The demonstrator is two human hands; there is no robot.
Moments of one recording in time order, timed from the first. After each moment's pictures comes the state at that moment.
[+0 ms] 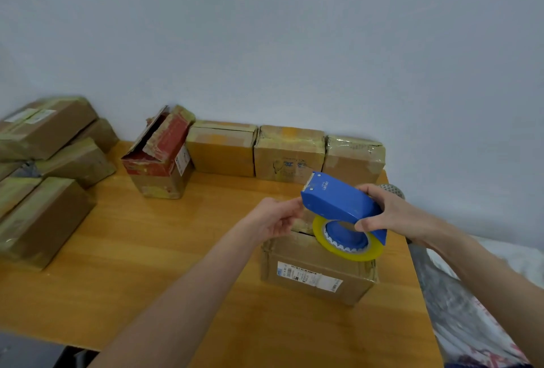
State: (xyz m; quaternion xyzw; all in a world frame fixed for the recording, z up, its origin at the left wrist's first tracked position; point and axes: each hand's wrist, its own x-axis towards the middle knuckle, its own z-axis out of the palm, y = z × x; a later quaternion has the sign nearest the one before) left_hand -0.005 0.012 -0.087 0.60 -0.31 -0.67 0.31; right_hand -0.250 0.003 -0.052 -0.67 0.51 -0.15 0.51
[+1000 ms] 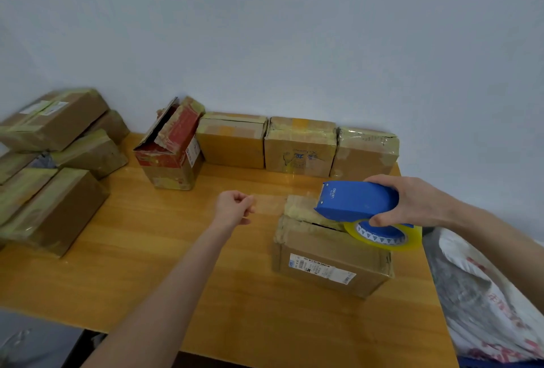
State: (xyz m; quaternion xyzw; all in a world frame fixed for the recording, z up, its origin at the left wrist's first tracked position) left_hand 0.078 0.021 -0.133 0.72 -0.39 -0.41 0.39; right_hand -0.247 0.001 -0.027 -0.81 0.52 -0.04 0.27
